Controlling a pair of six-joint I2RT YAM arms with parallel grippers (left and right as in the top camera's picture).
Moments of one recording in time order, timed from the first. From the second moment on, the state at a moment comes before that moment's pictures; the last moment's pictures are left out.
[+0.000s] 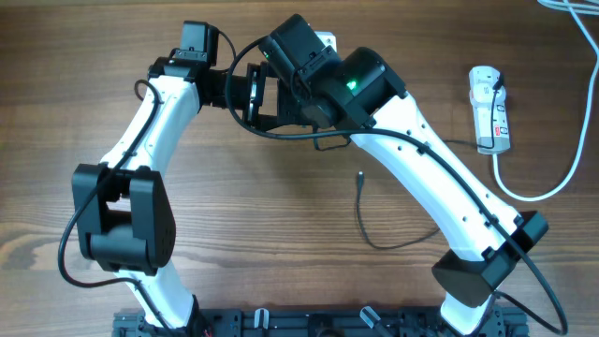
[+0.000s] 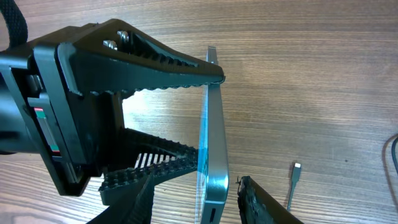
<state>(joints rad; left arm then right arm) -0.14 1.93 1.51 -0.78 1.31 -1.33 0.75 1.92 2.15 -1.33 0.19 0.68</state>
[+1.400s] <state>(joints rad) -0.15 1.93 1.51 -0.67 1.38 -1.36 0.75 1.95 2.14 -1.32 0.31 0.91</state>
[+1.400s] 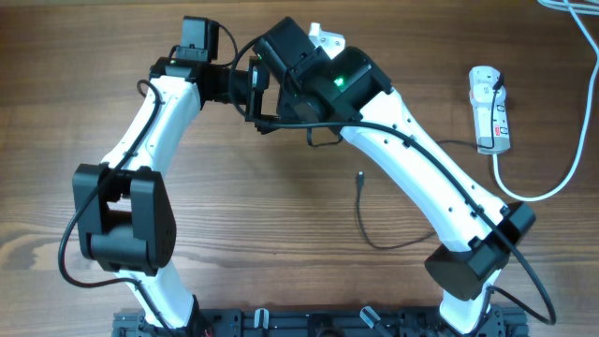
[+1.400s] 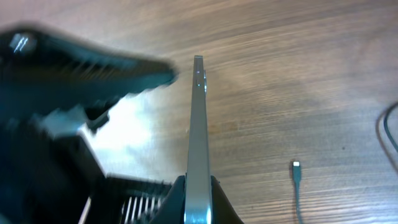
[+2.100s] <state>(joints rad) -0.15 1.93 1.51 -0.66 1.35 -1.57 0.66 1.84 2.13 -1.28 0.16 1.71</state>
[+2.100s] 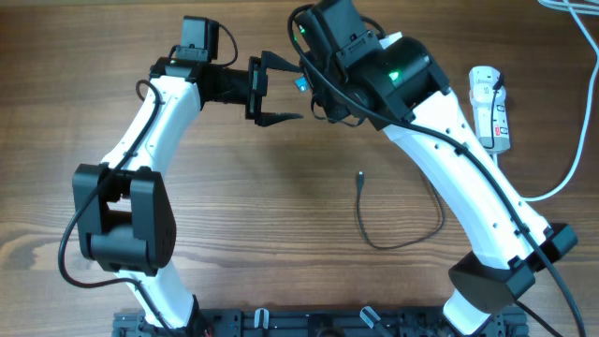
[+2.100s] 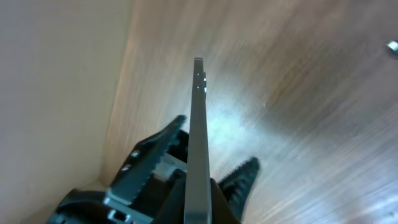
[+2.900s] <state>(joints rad) -0.15 1.93 1.51 -0.58 1.42 -1.75 0.70 1.84 2.13 -1.33 0.15 2.02</state>
